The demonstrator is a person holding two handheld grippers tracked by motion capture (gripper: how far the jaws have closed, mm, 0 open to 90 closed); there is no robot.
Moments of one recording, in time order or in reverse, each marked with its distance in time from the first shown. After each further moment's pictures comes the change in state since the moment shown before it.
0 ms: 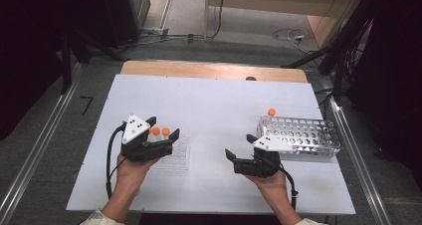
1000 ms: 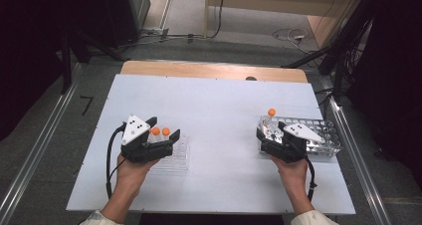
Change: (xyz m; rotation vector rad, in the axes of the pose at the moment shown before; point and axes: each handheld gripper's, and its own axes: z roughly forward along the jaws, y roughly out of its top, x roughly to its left) left arm -0.004 0.000 -0.002 -0.004 -0.008 0.018; right arm -0.074 -0.003 -0.012 -0.082 -0.263 0.116
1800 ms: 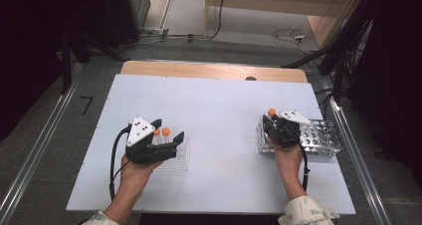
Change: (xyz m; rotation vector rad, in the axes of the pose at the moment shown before) left arm -0.007 -0.003 0.004 0.016 -0.017 0.010; right arm -0.014 0.010 0.046 0.084 -0.140 0.022
